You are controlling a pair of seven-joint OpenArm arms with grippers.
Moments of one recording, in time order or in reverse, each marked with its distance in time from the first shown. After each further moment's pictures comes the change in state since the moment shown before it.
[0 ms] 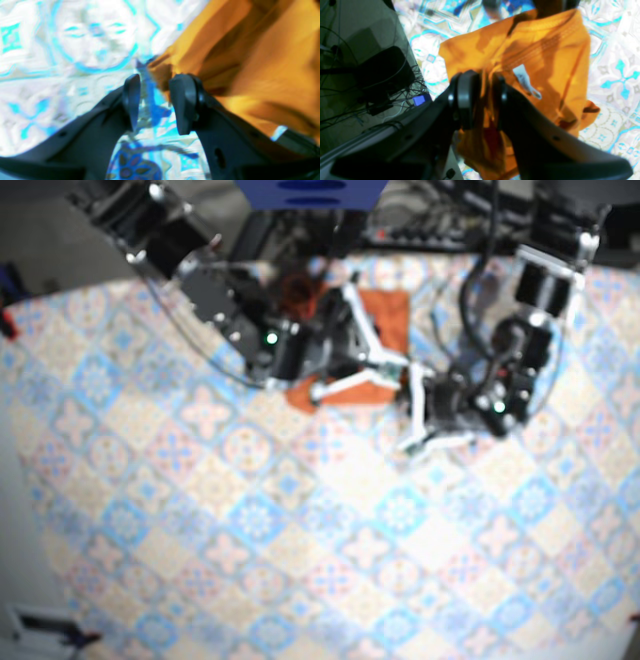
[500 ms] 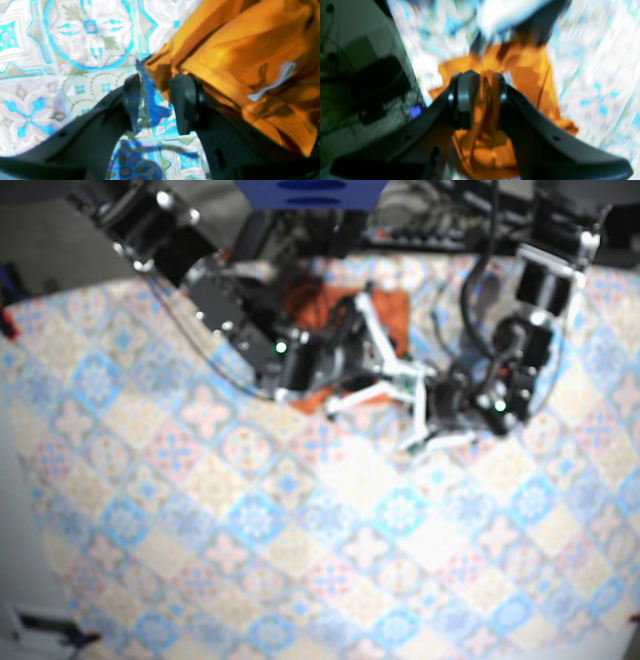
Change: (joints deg) left arm 0.1 -0.3 -0.1 0.1 0.2 0.0 0.0; right arm 2.0 -2.5 0.0 0.0 0.0 0.0 2.2
